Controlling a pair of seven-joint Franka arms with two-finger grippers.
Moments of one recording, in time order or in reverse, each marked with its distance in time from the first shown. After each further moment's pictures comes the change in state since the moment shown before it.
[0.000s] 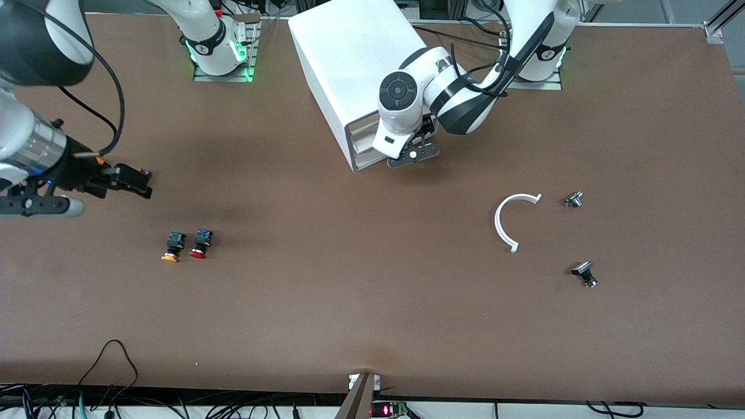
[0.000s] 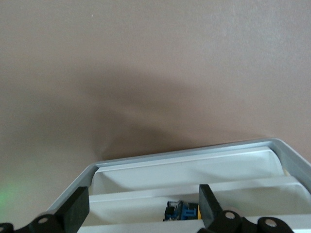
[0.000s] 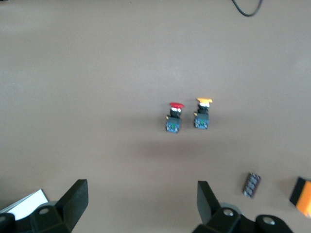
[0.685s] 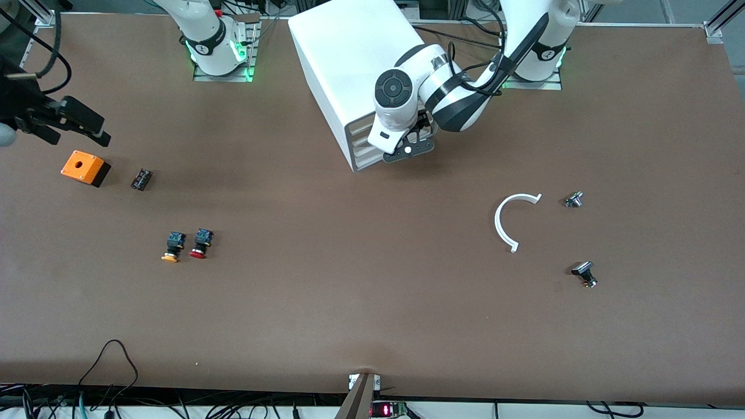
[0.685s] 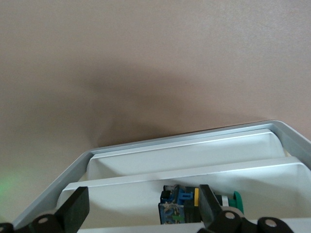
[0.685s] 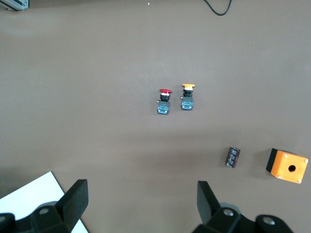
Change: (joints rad) left arm 0.002 0.007 -0.016 0.003 -0.026 -0.021 0.003; right arm -0.206 -0.170 0.186 0.002 -0.037 -0.135 0.027
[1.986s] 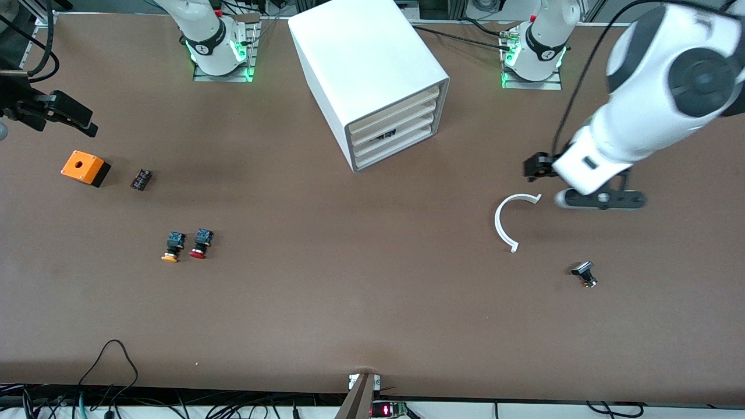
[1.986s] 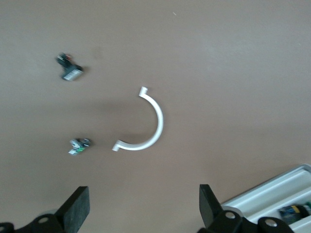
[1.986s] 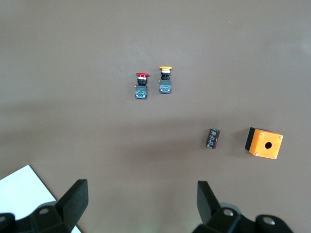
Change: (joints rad) left arm 0.470 -0.237 0.148 0.360 0.019 -0.380 0.963; right arm -0.048 -0.009 0.031 -0.023 -0.058 -0.053 0.016
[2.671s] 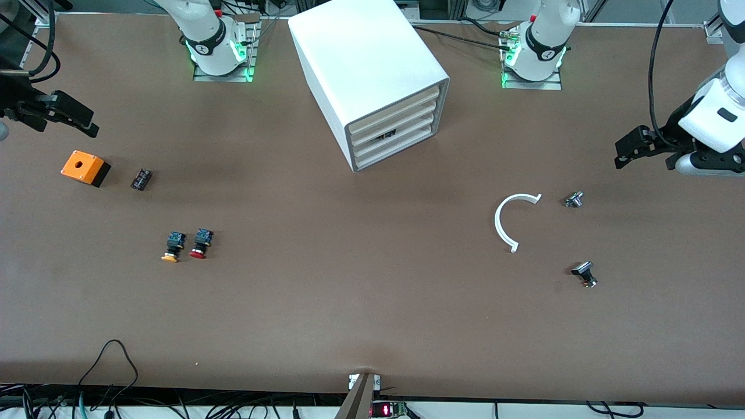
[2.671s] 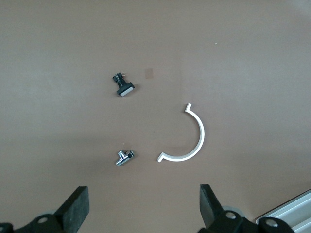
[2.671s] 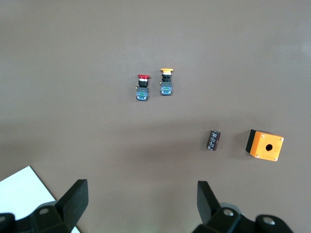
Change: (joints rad) left arm -0.148 -0.234 0.371 -0.228 -0.071 0.139 0.178; right arm 0.000 0.000 0.003 0.000 0.000 0.010 0.000
